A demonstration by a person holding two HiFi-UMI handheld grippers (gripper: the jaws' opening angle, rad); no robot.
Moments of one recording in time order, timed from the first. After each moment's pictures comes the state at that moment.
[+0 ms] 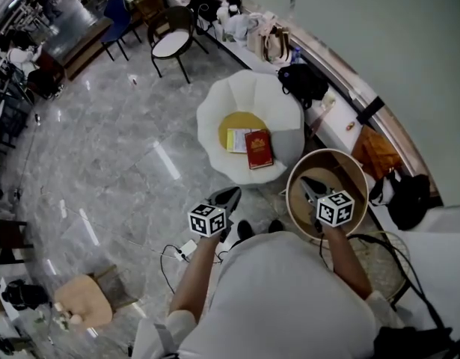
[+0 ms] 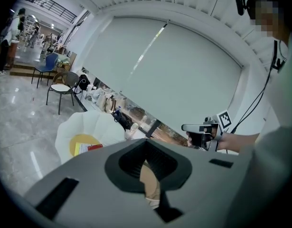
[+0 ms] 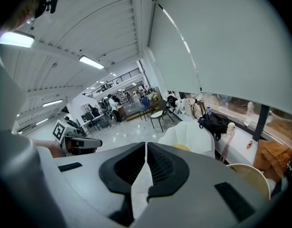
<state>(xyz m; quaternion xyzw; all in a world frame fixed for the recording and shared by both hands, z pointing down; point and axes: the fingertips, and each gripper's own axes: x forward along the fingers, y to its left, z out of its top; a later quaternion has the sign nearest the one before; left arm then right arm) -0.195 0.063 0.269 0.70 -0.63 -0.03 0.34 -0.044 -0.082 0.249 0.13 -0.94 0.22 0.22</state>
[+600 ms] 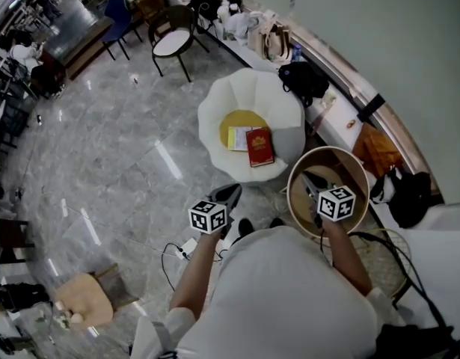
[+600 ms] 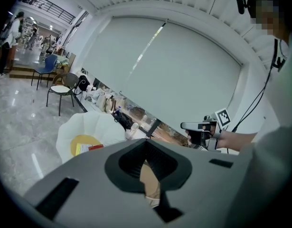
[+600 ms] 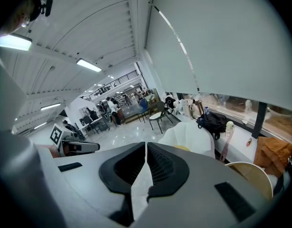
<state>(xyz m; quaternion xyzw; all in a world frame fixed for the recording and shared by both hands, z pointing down) -0.194 0.064 0.269 0.70 -0.63 -0.03 0.34 -0.045 -0.088 0.249 0.14 -0.94 0.23 0.20</state>
